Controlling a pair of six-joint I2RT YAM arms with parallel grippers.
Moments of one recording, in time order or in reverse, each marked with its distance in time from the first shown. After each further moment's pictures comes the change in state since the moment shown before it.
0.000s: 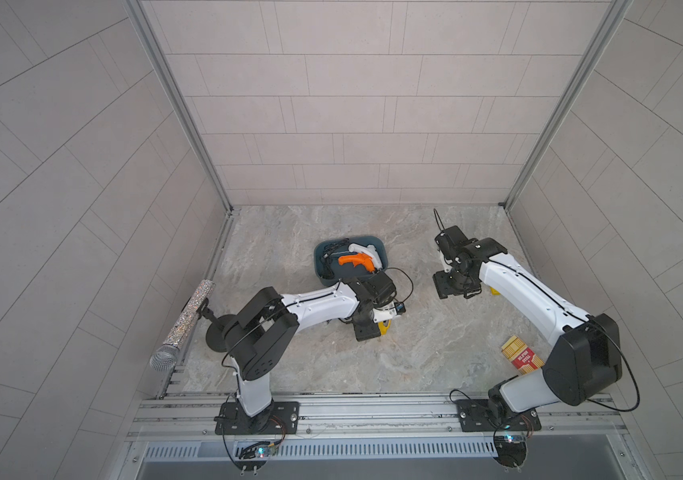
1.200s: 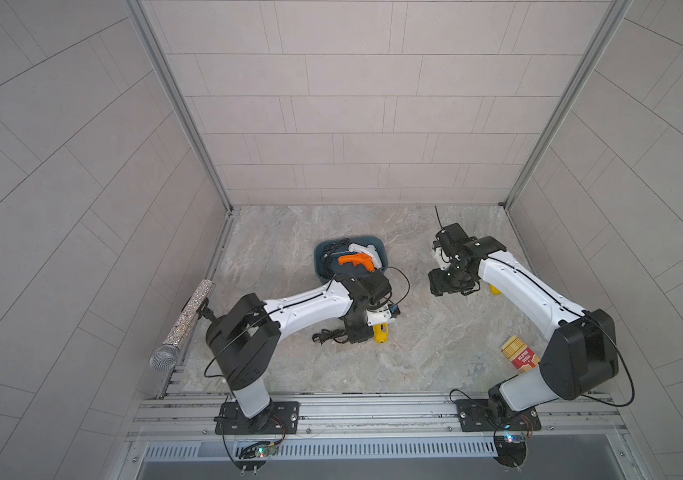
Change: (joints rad) left arm -0.001 -0.122 0.080 -0.291 0.108 -0.081; right arm -0.019 0.013 0.006 0.071 -0.193 -0.049
